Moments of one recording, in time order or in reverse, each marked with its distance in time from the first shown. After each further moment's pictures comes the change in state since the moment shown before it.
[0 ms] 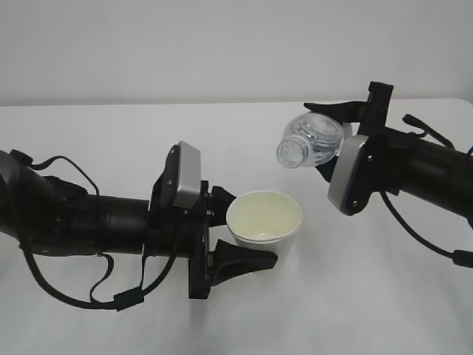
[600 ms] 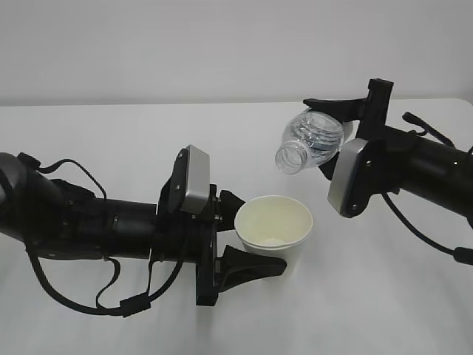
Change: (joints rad) left arm -0.032 0.000 0.000 -0.012 0.000 0.000; right arm 0.000 0.000 0.000 0.010 -0.022 -0.090
